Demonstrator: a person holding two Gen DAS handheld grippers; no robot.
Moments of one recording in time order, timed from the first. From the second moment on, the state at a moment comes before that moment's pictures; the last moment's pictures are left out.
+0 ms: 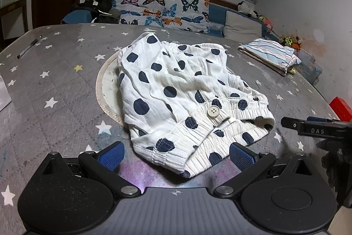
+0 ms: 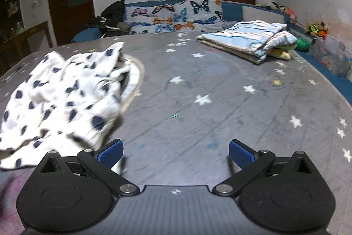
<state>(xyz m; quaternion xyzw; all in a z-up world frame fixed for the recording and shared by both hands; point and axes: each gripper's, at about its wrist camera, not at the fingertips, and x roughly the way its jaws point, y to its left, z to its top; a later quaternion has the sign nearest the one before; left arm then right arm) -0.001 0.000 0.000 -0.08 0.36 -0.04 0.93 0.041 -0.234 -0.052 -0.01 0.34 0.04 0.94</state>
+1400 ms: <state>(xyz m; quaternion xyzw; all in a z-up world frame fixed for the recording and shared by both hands) -0.038 -0.011 -0.005 -0.08 0.39 -0.03 0.92 -0.035 -0.169 -0.045 0.00 0.36 0.15 0.92</state>
